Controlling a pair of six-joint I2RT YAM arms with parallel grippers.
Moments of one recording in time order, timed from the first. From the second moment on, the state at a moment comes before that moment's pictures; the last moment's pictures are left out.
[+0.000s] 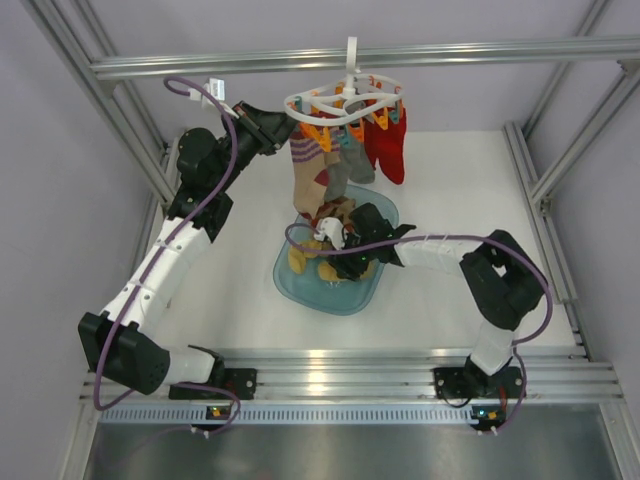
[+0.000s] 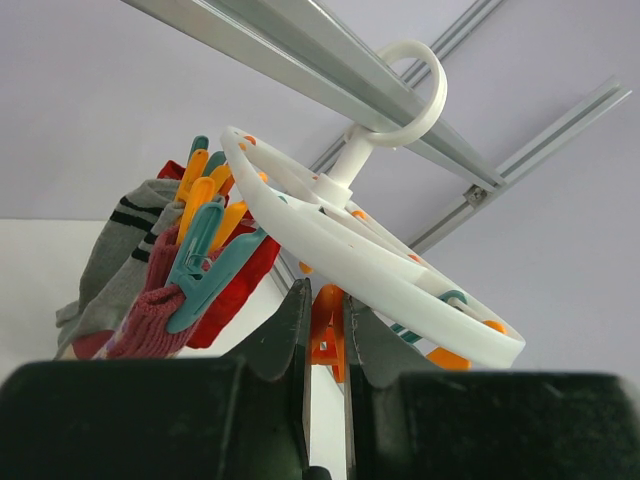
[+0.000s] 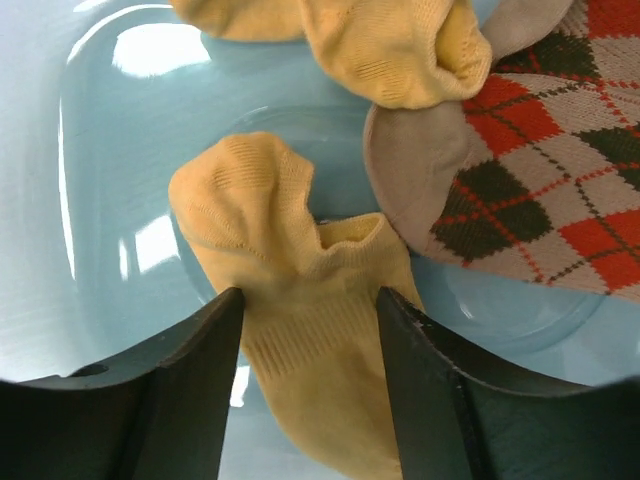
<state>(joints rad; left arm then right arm) -0.35 1.33 1.32 0.28 0.29 -0.86 0.72 1.76 1.04 -0.18 -0.35 -0.45</state>
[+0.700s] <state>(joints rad) -0.35 1.33 1.31 0.28 0.30 -0.86 0.73 1.39 0.86 0.03 -0.24 -0.44</state>
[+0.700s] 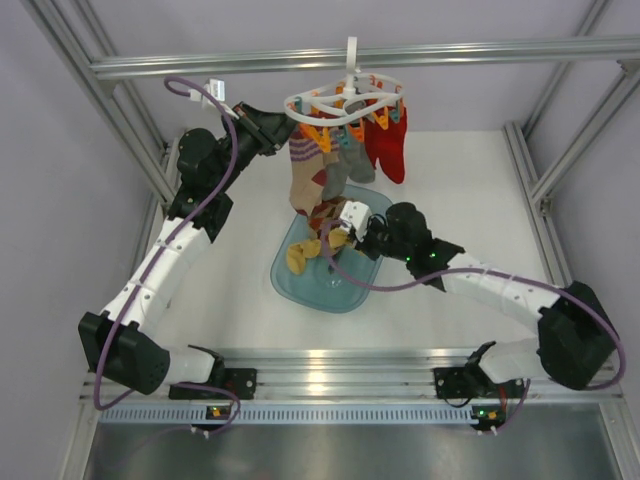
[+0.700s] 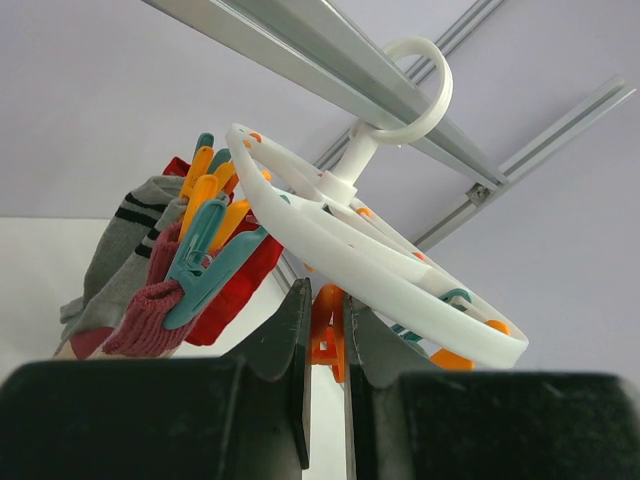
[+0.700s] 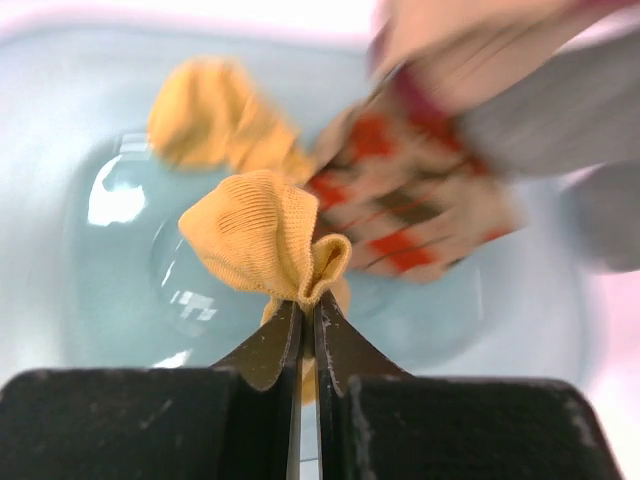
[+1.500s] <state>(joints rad) -0.34 1.34 1.31 0.29 0.39 -0.88 0.74 1.35 0.92 0.65 -0.19 -0.81</state>
